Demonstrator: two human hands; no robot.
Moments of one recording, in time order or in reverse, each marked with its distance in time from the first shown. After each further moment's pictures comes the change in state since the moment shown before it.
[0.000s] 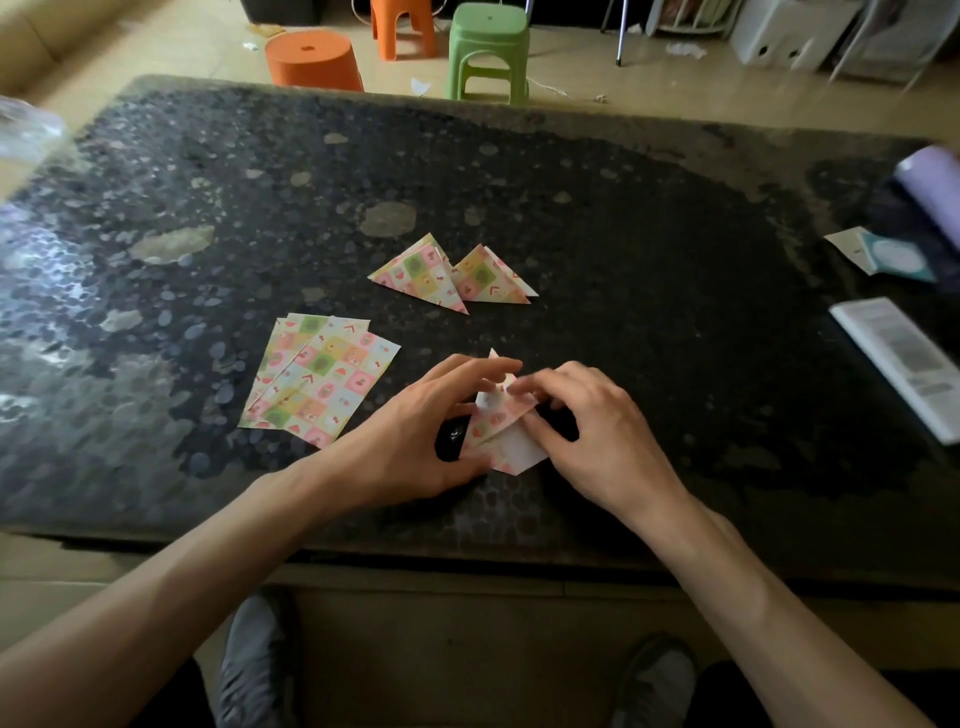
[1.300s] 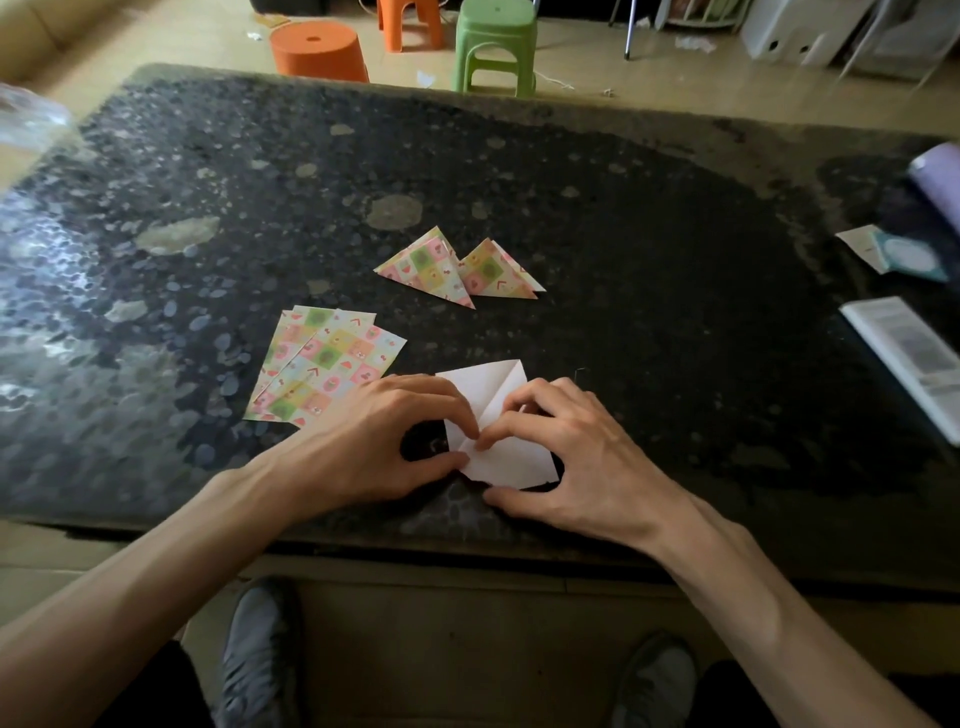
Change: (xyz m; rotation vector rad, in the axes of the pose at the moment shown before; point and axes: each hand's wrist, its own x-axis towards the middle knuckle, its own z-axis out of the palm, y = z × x) left_hand -0.017 -0.016 -0.024 0.329 -0.081 0.085; right_hand -0.010 -0.005 -0.002 -0.053 -0.257 -0.262
